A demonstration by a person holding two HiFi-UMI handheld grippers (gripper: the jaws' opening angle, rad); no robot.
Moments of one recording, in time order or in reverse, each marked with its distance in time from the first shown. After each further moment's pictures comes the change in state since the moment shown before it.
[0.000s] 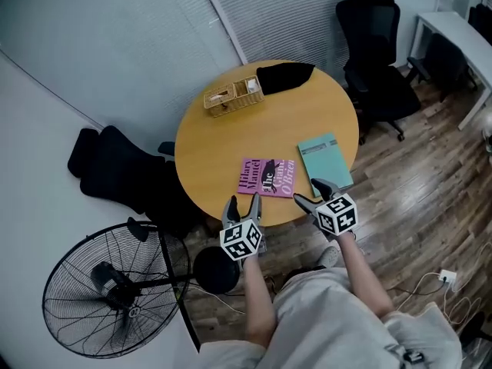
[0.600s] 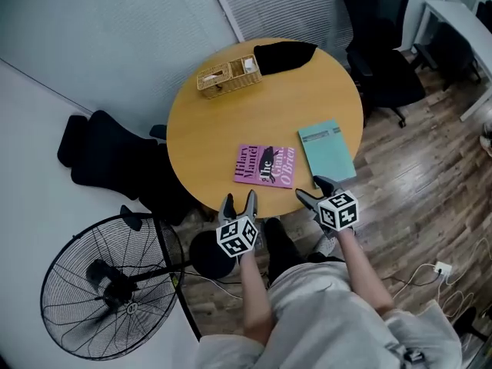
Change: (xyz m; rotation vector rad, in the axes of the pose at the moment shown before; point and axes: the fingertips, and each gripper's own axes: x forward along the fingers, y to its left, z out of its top) left arm 0.019 0.036 -0.048 -0.043 0.098 0.053; right arm 0.027 -0.023 -0.047 0.114 0.089 -0.014
